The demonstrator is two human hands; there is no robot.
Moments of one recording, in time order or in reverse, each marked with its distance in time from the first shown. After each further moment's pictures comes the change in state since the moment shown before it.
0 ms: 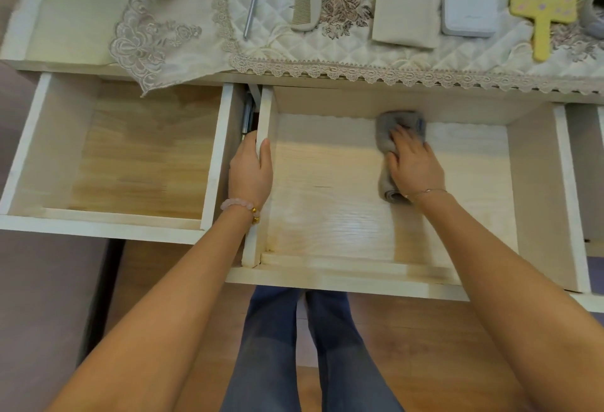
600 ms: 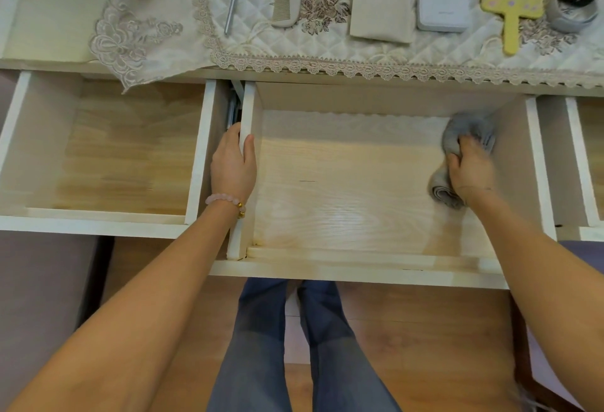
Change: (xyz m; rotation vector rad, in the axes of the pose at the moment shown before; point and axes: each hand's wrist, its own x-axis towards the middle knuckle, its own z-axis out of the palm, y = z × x) left_hand -0.002 0.003 -0.002 0.061 0.046 0.046; right_hand -0.031 0.101 -0.028 0.107 0.046 0.357
